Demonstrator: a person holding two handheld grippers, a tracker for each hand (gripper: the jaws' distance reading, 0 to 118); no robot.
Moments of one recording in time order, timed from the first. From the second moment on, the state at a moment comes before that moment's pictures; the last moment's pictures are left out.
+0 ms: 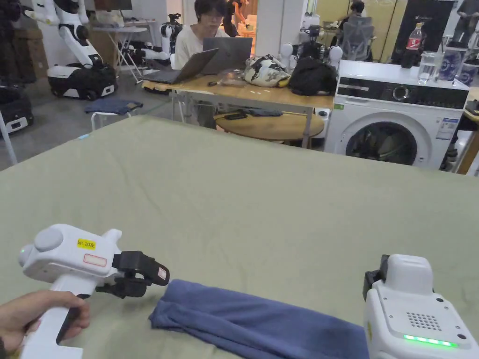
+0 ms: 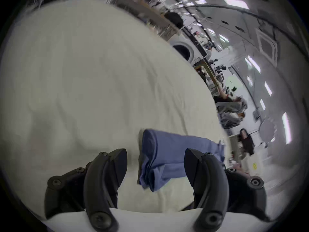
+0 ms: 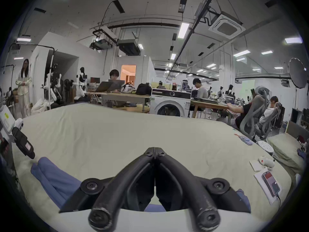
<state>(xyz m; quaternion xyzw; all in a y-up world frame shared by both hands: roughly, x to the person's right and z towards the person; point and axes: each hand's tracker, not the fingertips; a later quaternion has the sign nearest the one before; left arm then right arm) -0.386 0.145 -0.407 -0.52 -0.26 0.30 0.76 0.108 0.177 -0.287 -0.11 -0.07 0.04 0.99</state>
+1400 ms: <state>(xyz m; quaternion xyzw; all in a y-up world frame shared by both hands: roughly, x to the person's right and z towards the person) -0.331 0.221 -0.370 -0.45 -0.30 0.36 0.76 0.140 0.170 -0.285 -0.15 -0.06 0.02 0.99</state>
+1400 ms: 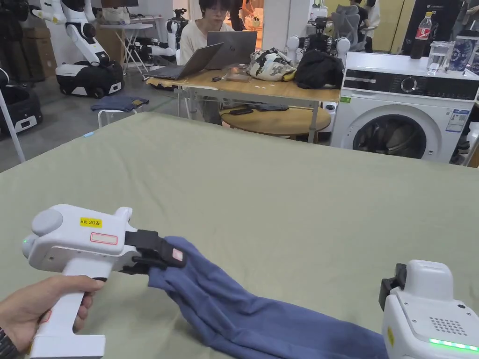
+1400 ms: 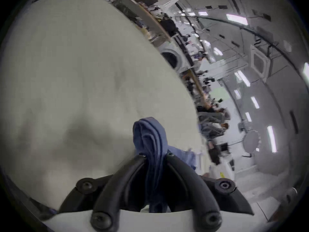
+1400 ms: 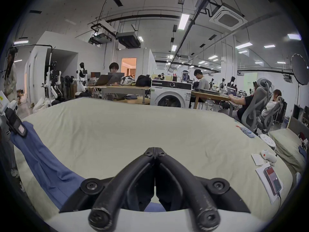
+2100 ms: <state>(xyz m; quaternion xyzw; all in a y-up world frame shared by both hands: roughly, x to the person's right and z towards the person) -0.058 0.133 -0.406 -0.59 -0.29 0.20 0.73 0.183 0.167 -0.262 -0.16 -0.10 0.01 0.98</state>
